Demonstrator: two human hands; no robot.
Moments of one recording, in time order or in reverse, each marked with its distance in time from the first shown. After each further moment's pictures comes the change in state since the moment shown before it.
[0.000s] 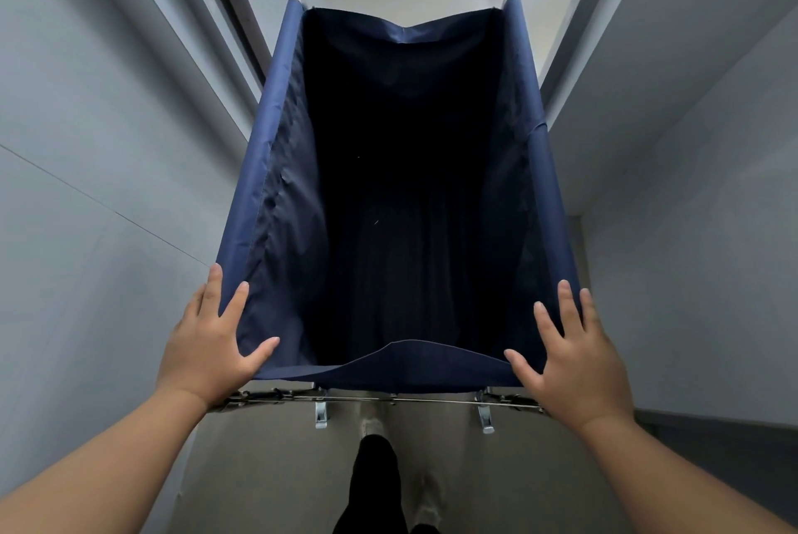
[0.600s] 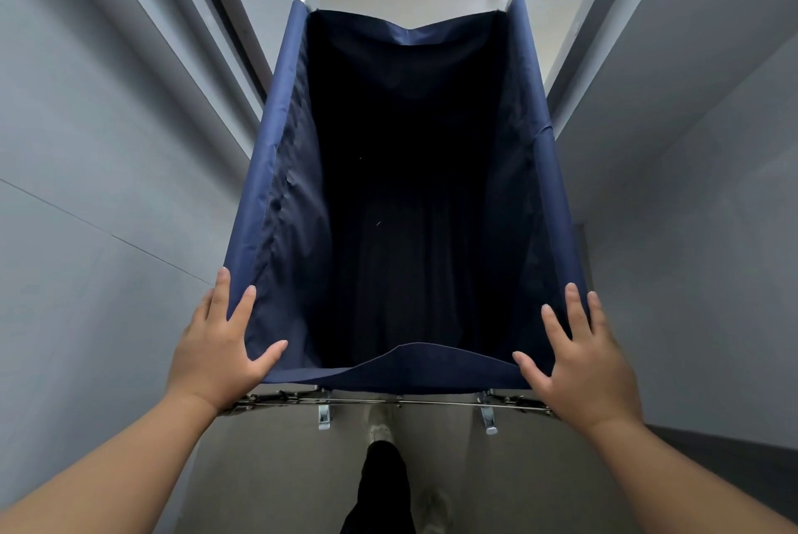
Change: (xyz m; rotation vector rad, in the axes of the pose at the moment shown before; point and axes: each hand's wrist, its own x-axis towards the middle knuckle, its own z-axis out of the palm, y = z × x) left_hand 0.044 0.000 -0.006 -0.035 -0.020 0.006; right_hand 0.042 0.000 0.006 -0.014 0.001 0.008
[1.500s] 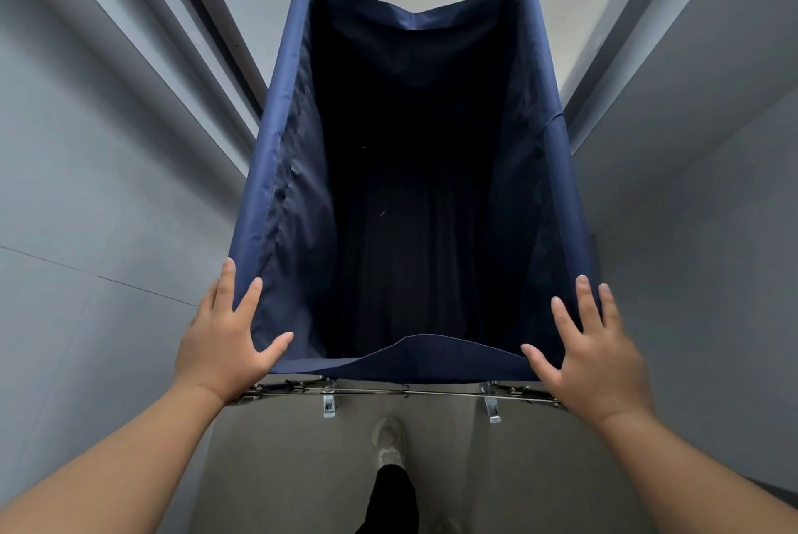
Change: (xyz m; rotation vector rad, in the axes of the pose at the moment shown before) left_hand 0.103 -0.003 -0.018 0.002 0.013 0.018; right_hand 0.098 -0.001 0.008 -0.009 0.027 -0.006
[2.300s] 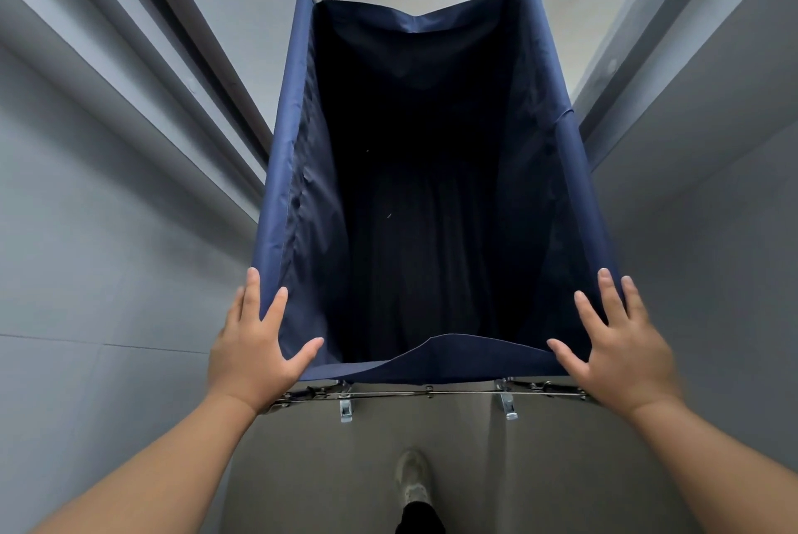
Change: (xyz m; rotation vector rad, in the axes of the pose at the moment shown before) left_hand 0.093 -0.003 -0.016 -0.042 -0.019 0.015; right_hand 0.086 -0.001 0.005 -0.015 -0.001 0.036
